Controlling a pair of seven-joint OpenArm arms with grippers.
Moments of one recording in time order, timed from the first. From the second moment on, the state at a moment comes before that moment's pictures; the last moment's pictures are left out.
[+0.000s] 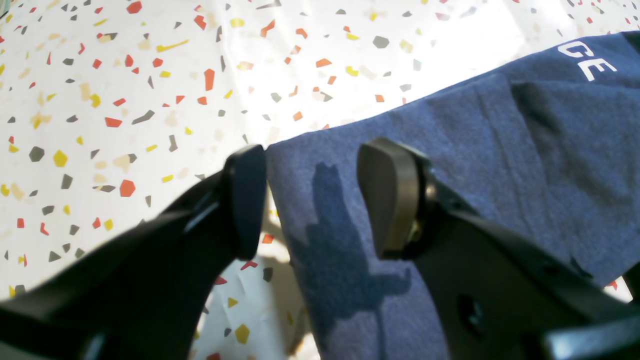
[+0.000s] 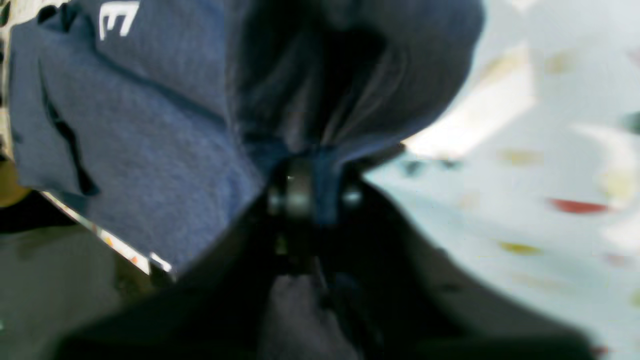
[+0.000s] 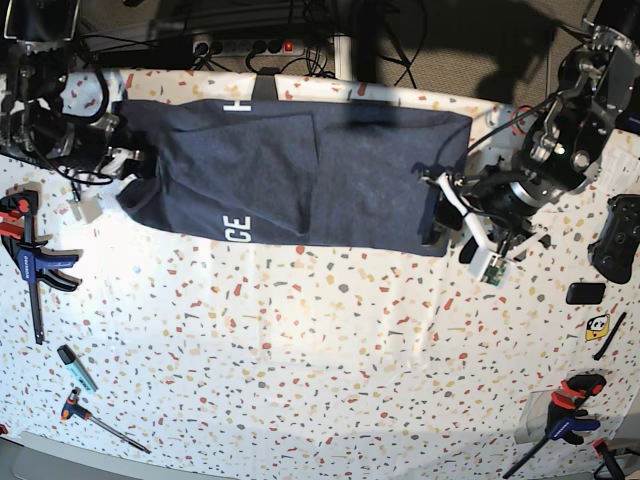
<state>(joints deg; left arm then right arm) 0.3 -31.5 23.7 108.3 -31.3 1.6 38.1 -6.9 28.6 14.7 74.1 57.4 34.2 -63.6</state>
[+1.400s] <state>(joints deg) 10.3 -24.7 22.7 89.0 -12.2 1.1 23.3 -5.4 -4.8 1.1 108.6 41.0 34.2 -67.5</state>
